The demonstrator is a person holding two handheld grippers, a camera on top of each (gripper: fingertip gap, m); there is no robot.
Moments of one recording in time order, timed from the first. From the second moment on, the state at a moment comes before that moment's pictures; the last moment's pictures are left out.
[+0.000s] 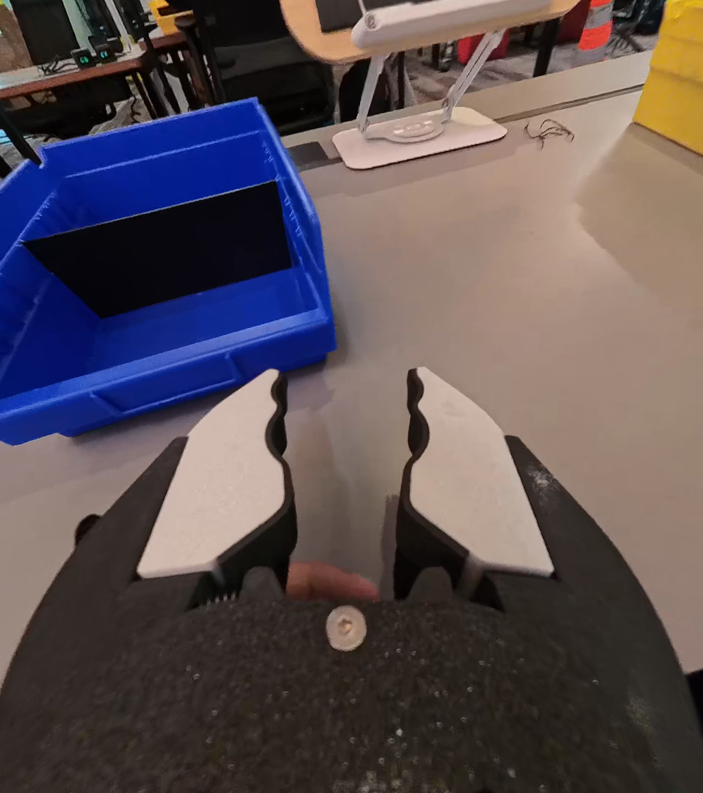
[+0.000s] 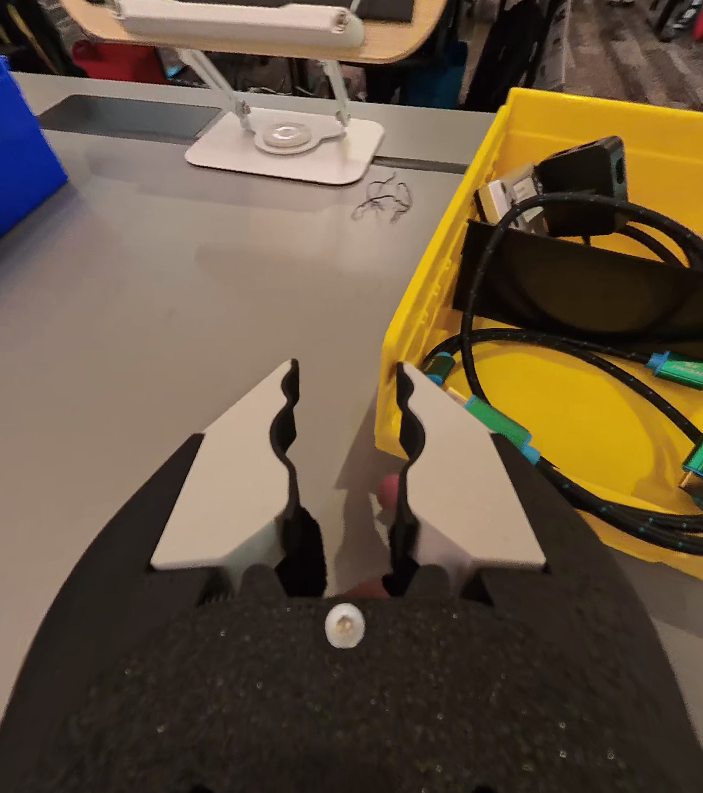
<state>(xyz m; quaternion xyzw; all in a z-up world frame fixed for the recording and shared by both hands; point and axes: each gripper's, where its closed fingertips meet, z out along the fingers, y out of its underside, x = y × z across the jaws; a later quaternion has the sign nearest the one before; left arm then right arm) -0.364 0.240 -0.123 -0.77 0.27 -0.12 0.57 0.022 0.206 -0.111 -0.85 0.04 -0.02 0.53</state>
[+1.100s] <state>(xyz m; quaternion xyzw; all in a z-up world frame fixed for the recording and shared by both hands) -0.028 0.204 -0.092 -0.73 0.35 -0.22 0.54 0.144 0.098 -0.089 -0.75 0.22 -0.19 0.60</state>
